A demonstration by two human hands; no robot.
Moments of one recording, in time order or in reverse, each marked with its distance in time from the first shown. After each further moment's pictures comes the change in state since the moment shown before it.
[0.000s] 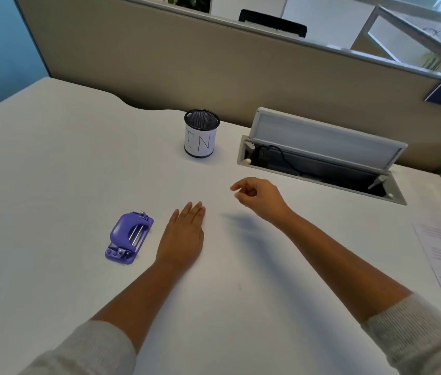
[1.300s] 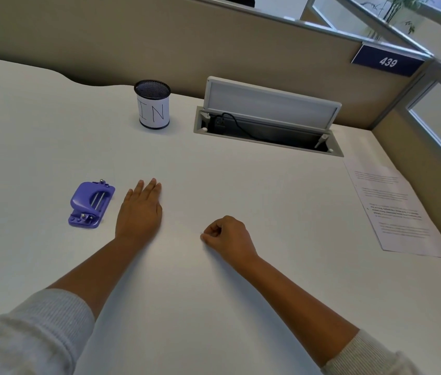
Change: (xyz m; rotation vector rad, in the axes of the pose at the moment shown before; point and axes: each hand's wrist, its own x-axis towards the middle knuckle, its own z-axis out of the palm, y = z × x) left_hand -0.035 0.001 0.003 -0.098 0.023 -0.019; right_hand -0.159 0.039 0.057 -0.047 0.079 0.205
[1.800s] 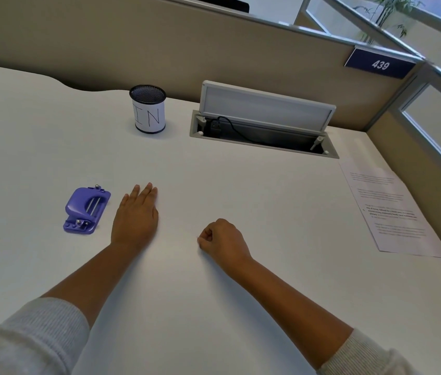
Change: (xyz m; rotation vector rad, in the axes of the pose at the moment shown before) left_hand -0.001 0.001 -0.001 0.004 0.006 0.002; right_hand 0.003 -0.004 0.004 -0.116 -0.015 -0.024
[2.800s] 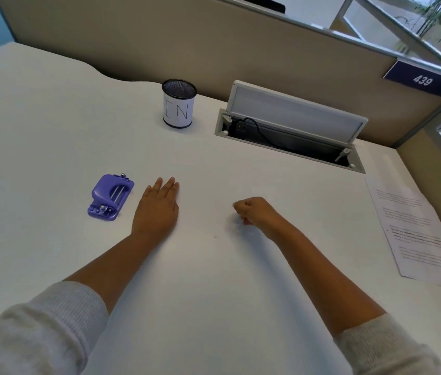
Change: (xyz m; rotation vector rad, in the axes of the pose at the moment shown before) left_hand 0.000 0.004 -0.005 0.029 -0.067 -0.028; right_hand 0.057 0.004 -0.051 0.380 -0.190 0.240
